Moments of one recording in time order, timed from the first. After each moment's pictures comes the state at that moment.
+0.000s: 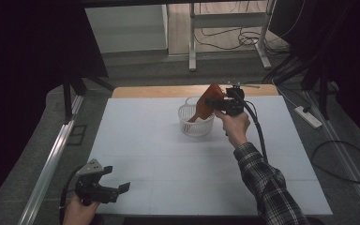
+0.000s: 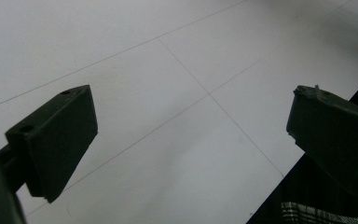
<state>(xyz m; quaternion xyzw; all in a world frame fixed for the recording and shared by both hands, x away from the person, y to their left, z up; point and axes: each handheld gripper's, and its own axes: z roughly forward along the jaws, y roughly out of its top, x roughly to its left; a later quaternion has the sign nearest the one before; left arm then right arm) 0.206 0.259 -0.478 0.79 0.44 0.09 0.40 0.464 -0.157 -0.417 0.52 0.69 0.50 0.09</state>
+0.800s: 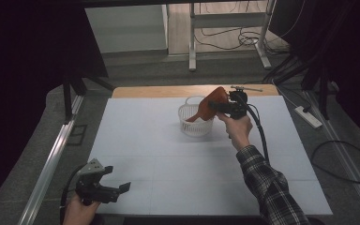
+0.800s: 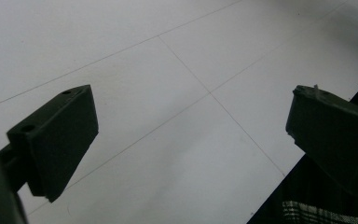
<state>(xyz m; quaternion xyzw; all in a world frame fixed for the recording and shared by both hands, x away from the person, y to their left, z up) 0.207 0.258 -0.478 0.80 0.45 0.09 0.40 0.463 -0.168 -0.429 0.53 0.68 0.49 0.10</state>
